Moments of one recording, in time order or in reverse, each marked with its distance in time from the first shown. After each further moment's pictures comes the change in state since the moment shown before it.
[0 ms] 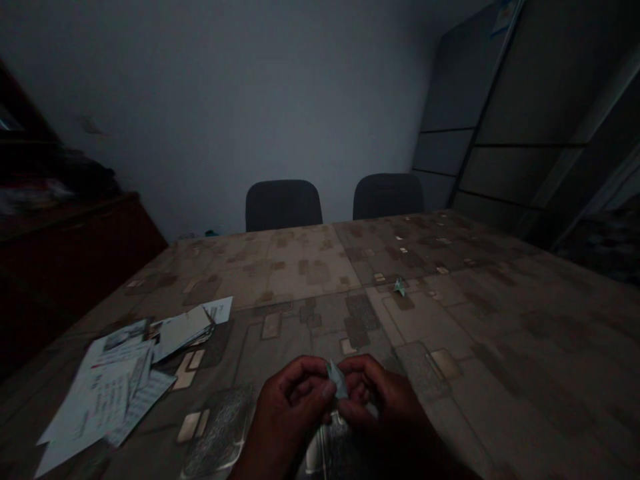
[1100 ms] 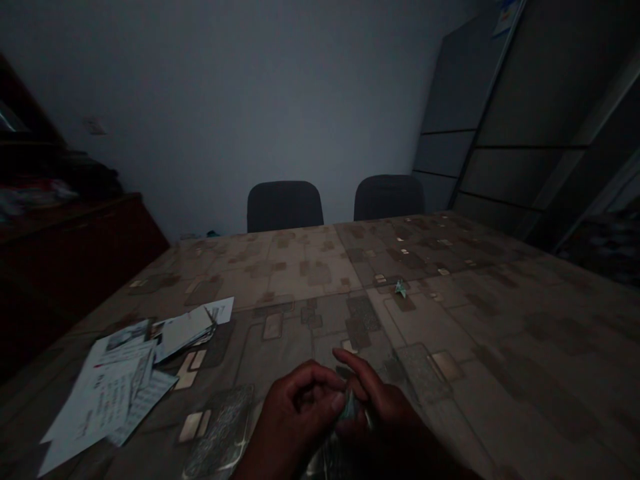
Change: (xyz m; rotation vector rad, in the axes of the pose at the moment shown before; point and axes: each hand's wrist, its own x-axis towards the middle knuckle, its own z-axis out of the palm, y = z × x) left_hand -0.003 0.008 0.004 0.232 -0.071 0.093; right_hand -0.002 0.010 0.003 -0.056 -0.120 -0.107
